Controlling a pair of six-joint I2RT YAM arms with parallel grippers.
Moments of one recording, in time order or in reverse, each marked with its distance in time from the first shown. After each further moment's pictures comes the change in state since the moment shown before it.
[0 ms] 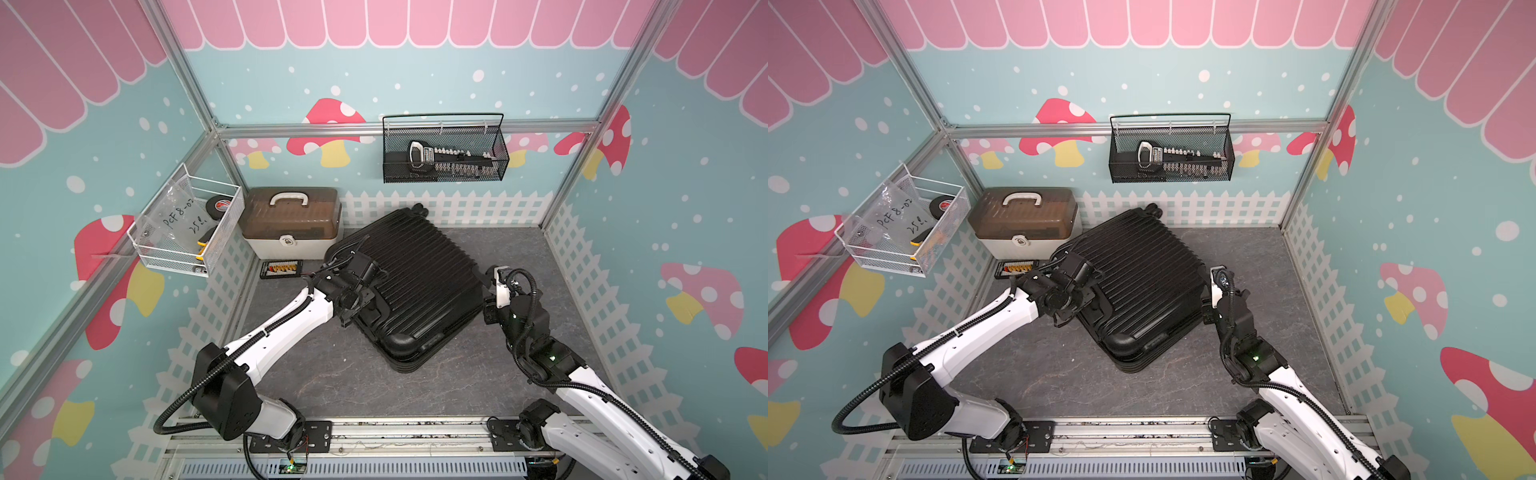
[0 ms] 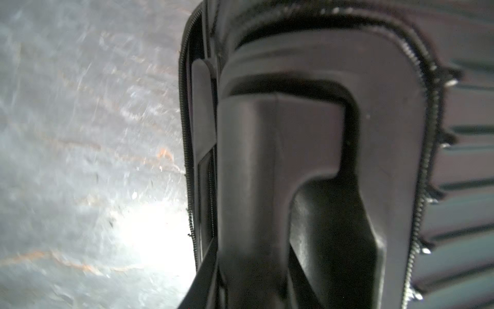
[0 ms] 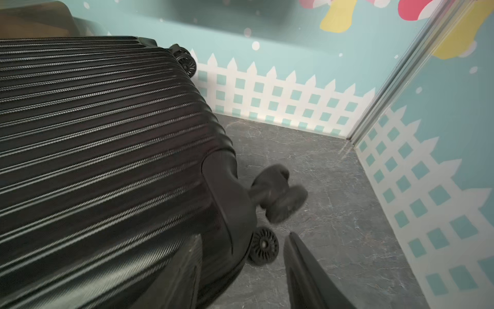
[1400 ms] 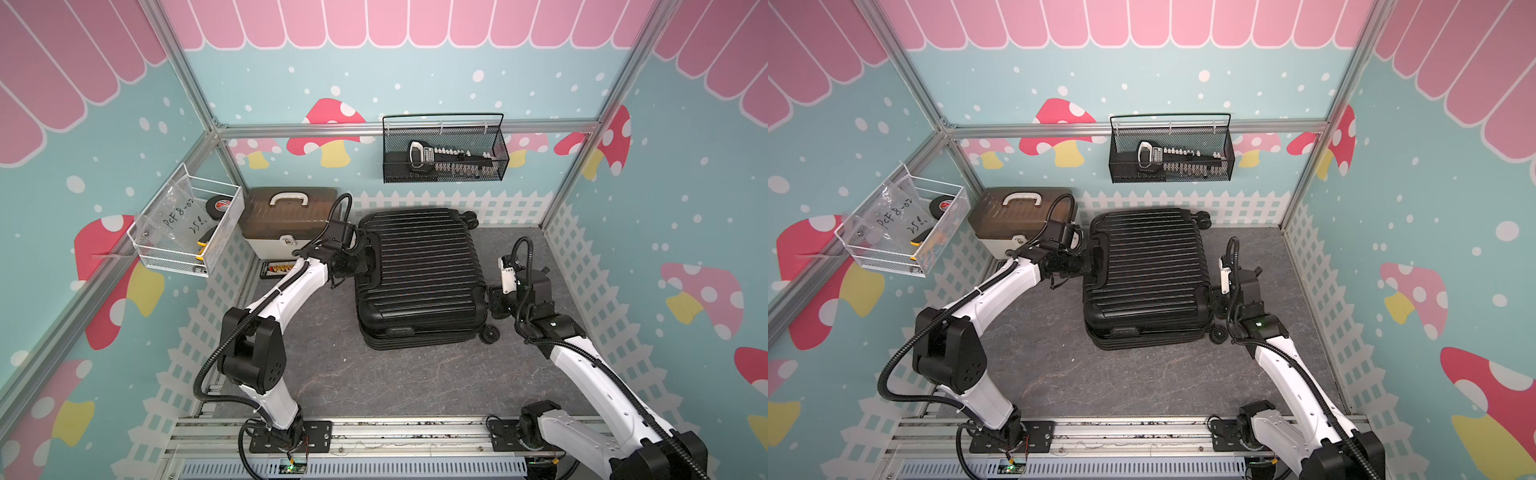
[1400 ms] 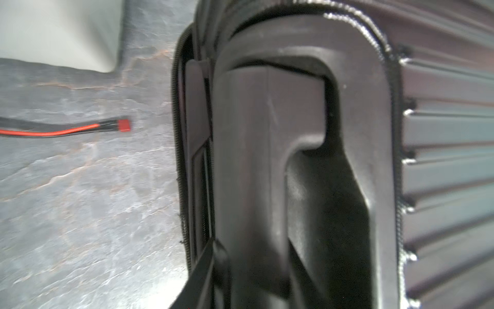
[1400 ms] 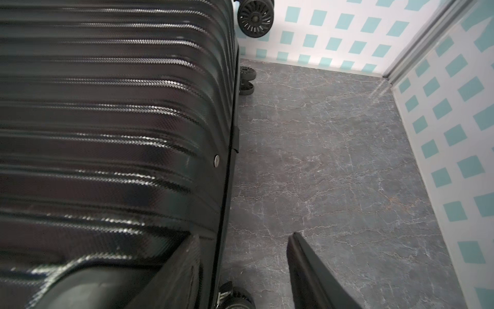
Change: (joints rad) left arm 0.270 0.241 0.166 0.287 0.383 0.673; right arm -0.275 0.212 0.159 -0.195 -0.367 0.043
